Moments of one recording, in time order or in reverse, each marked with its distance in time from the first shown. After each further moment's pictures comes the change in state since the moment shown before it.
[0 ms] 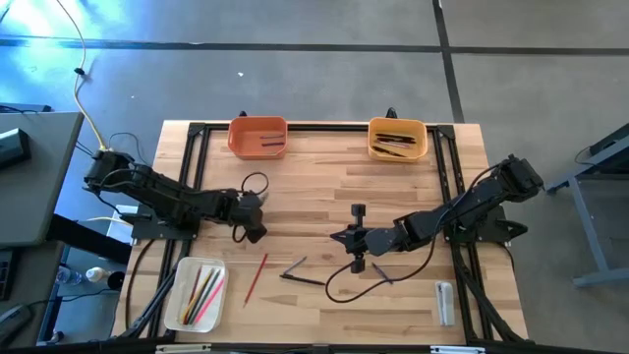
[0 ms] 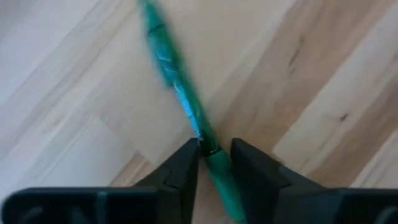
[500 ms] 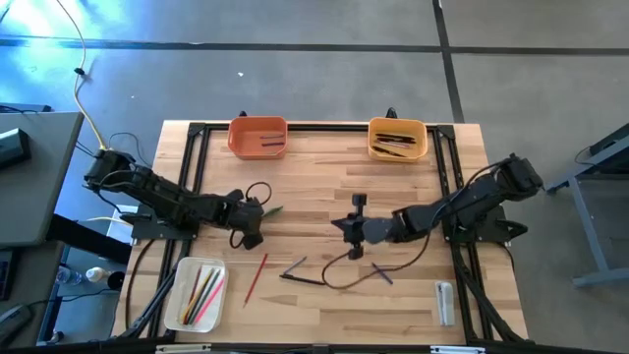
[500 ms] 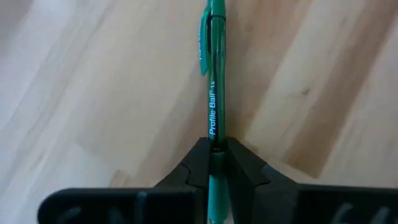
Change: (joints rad) left arm -0.077 -0.010 -0.005 0.051 -0.020 0.177; right arm -0.089 -0.002 -0.059 0.050 0.029 -0.117
